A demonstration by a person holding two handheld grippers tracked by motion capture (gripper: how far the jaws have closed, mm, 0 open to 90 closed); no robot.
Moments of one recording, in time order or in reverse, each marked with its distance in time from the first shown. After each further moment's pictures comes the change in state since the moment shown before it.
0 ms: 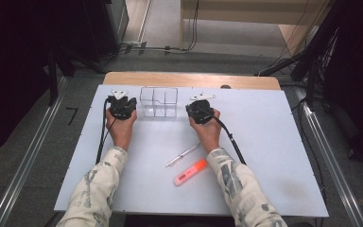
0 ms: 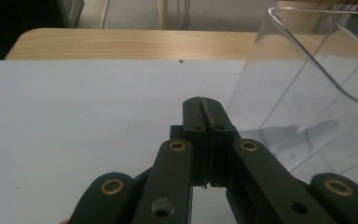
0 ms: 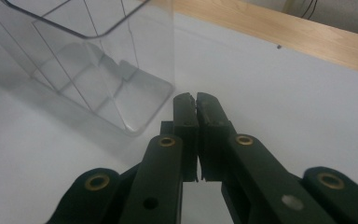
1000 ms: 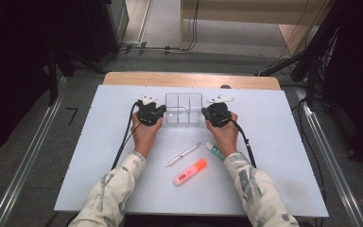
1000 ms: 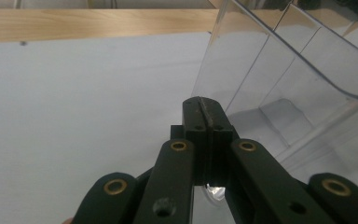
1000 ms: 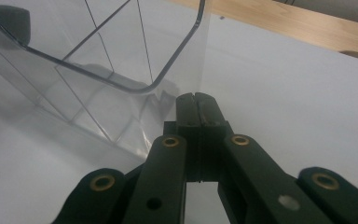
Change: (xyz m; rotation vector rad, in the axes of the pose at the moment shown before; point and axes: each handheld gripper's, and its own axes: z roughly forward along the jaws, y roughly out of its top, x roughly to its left) left arm -0.093 -0.015 0.005 0.063 -0.244 0.052; right arm -0.050 -0.026 -0.042 0.022 -0.027 0.026
